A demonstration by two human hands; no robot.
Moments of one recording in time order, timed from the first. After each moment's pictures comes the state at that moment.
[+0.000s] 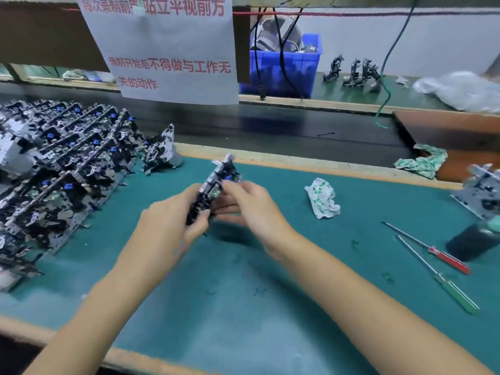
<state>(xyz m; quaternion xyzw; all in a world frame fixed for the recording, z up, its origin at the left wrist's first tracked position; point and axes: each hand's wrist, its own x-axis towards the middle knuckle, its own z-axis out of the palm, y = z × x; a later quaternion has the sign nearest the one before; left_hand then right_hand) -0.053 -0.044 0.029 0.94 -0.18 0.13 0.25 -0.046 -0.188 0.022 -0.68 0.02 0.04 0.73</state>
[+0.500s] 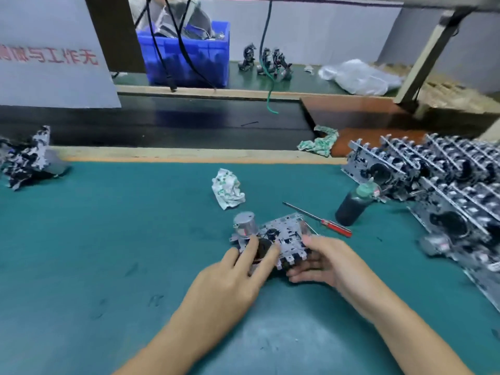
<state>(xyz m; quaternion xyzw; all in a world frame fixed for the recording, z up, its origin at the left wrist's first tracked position) -0.130 -0.206 -0.038 0.81 -0.50 0.29 0.08 -0.197 -0.387 -0.014 -0.63 0.23 0.01 0.75</state>
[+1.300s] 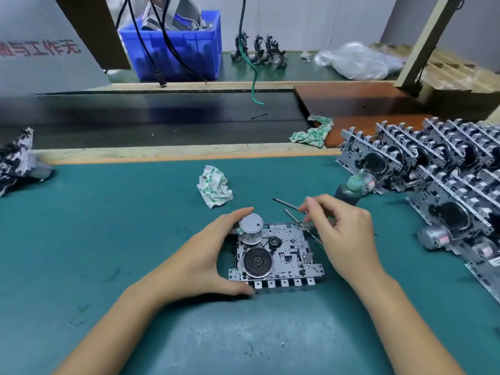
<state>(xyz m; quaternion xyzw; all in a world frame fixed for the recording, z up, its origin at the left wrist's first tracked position) -0.076 -0.212 -0.040 0.79 -0.48 -0.17 0.35 -0.179 -0.425 -0.027 -0.86 0.17 -0.30 0.37</state>
